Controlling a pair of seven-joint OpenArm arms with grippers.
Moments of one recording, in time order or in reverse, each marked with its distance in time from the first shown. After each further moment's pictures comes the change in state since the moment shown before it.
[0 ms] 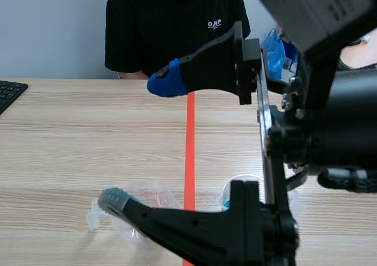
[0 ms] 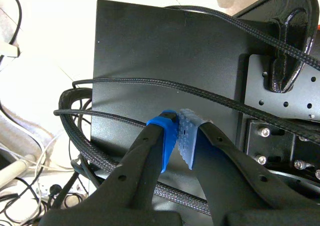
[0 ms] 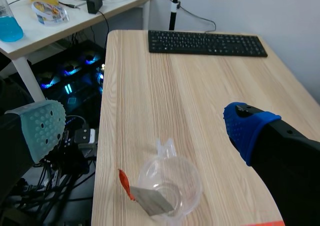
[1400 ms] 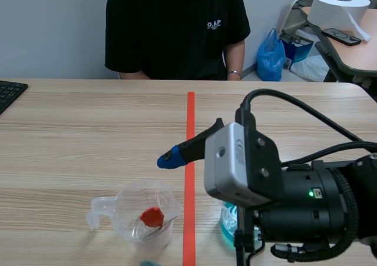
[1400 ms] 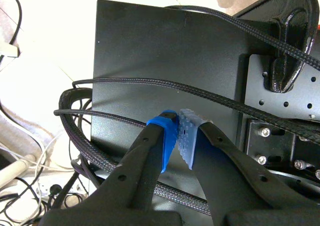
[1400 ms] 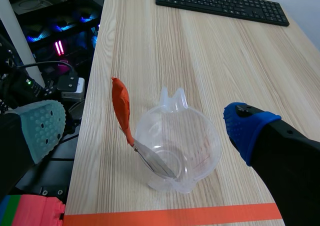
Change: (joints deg) left arm 0.0 0.0 0.0 0.0 0.0 0.0 0.0; right arm 0.0 -5.3 -9.7 -21.0 -37.3 -0.1 29.5
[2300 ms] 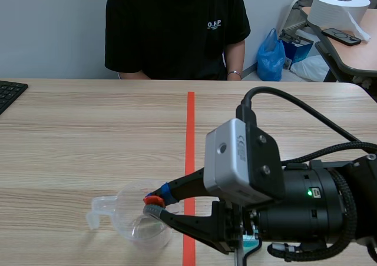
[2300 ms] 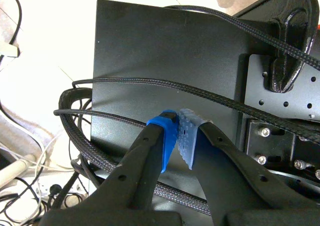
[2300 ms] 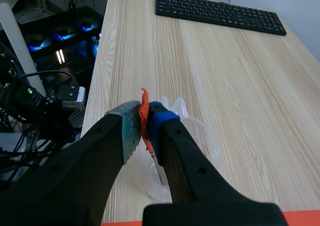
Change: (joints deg) left arm 0.0 0.0 0.0 0.0 0.0 0.0 0.0; right arm 0.0 -0.3 0.0 0.0 0.0 0.0 1.9
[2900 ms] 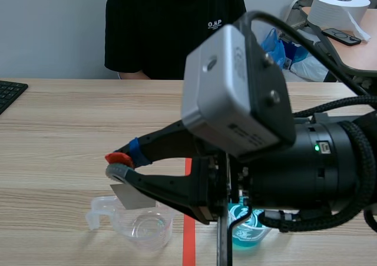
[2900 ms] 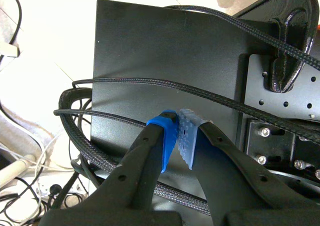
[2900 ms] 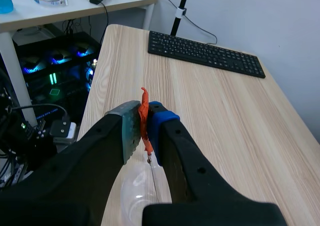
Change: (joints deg) left arm 0.0 0.0 0.0 0.0 0.0 0.0 0.0; right arm 2.4 0.0 0.5 12.0 9.1 0.0 -9.8
